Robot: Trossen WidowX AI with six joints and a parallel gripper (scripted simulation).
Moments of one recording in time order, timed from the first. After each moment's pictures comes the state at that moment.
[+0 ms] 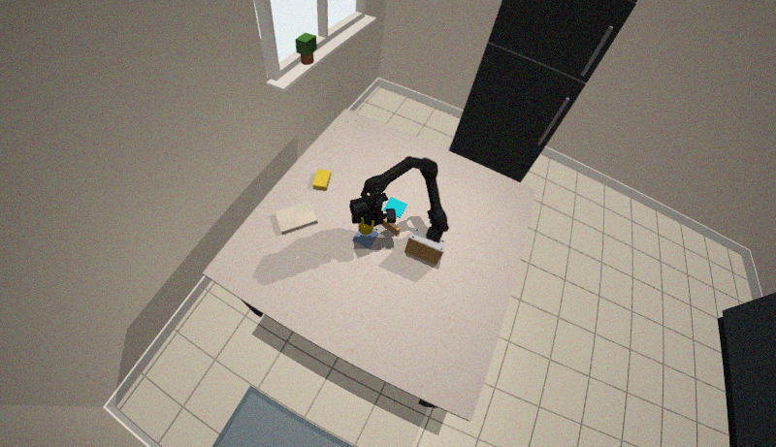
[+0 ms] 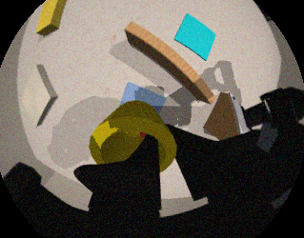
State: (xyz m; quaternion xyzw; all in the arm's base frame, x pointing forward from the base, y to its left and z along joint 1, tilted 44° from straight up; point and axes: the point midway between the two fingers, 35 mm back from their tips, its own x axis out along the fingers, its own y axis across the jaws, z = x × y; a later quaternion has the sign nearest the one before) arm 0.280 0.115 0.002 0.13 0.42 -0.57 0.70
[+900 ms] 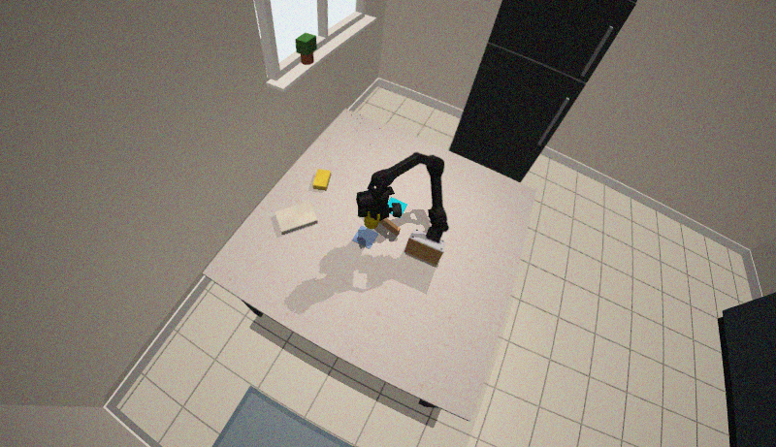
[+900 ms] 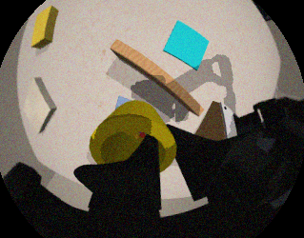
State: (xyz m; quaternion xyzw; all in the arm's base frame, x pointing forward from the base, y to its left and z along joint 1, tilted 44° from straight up) arm 0.268 0.090 0.030 0.13 0.42 -0.57 0.69
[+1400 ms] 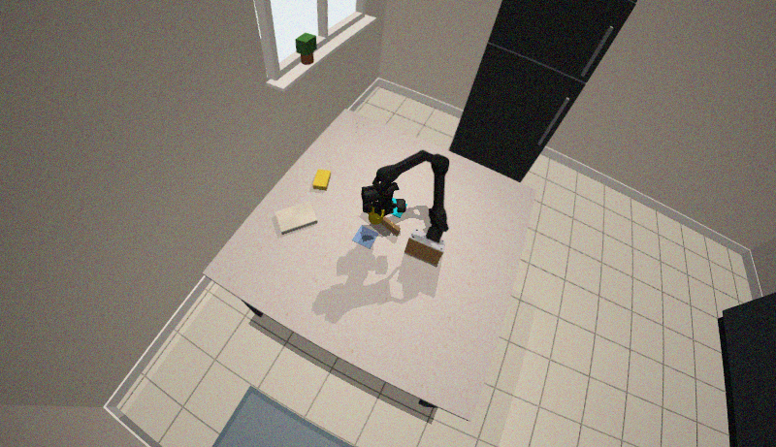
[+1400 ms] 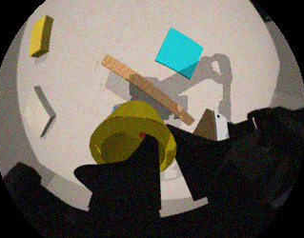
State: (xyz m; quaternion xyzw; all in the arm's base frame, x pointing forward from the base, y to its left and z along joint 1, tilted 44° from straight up) arm 0.259 0.071 0.050 0.13 0.42 -0.57 0.69
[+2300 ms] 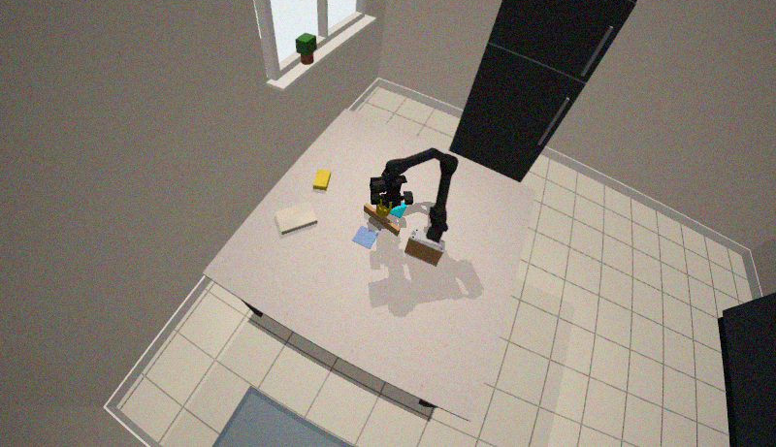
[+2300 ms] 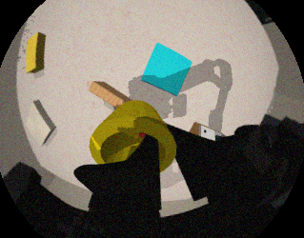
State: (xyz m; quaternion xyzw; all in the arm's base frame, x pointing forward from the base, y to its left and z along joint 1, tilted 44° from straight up) arm 0.243 0.035 0.086 0.13 0.42 -0.57 0.69
